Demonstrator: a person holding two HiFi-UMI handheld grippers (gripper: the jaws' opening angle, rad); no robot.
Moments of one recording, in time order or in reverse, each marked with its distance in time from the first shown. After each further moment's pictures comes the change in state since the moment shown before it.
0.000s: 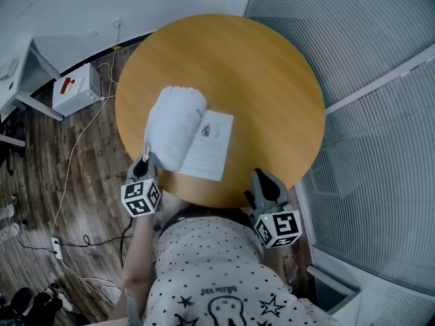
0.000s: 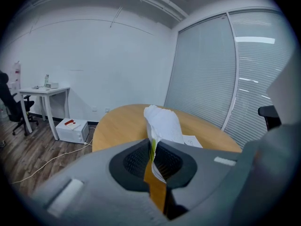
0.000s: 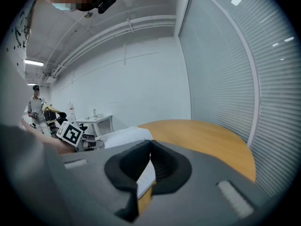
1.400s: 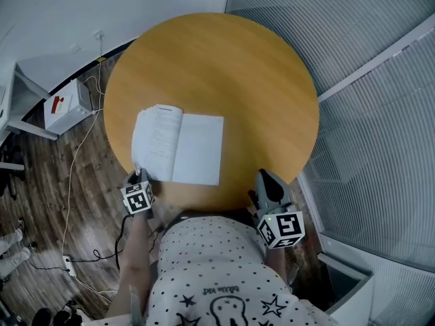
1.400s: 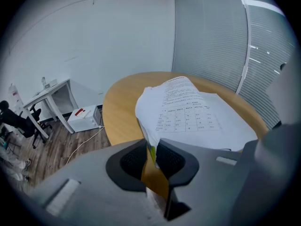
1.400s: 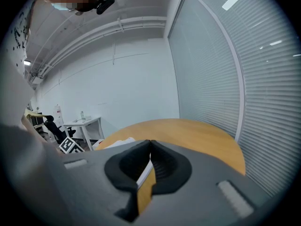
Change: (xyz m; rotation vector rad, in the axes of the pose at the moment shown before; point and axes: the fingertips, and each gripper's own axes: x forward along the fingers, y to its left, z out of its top) left arm 0.048 0.062 -0.100 0.146 0.366 0.116; right arm -0.009 -0.033 -0.009 0.063 -0.008 -0.134
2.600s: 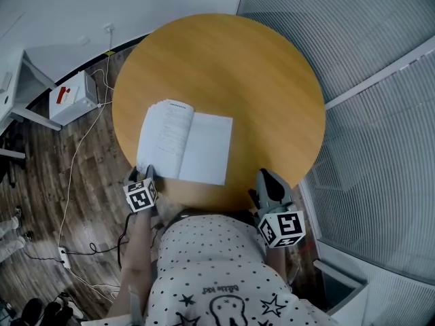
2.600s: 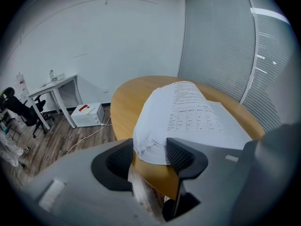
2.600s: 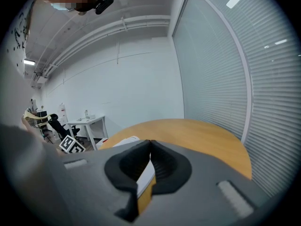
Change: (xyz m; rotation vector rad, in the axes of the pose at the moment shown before) left arm -0.014 0.010 0.003 -0.098 -0.042 0.021; right arm 0.011 0.019 0.006 -0.026 0.007 0.047
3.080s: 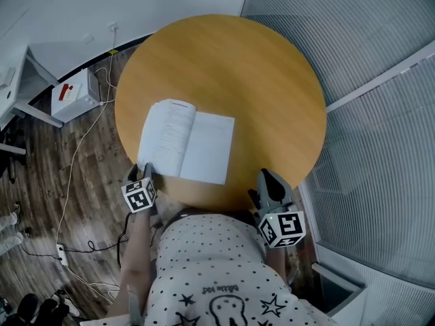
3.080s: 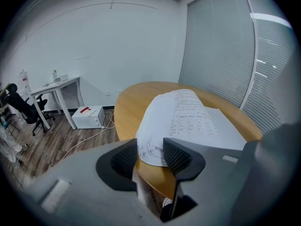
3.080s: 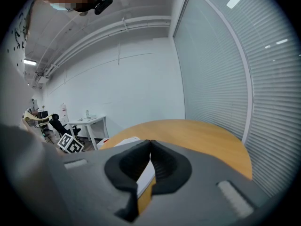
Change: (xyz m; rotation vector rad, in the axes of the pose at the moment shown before) left arm -0.016 0.006 0.006 -0.028 -0.064 0.007; right arm -0.006 0.004 -0.004 -0.005 -0.008 0.010
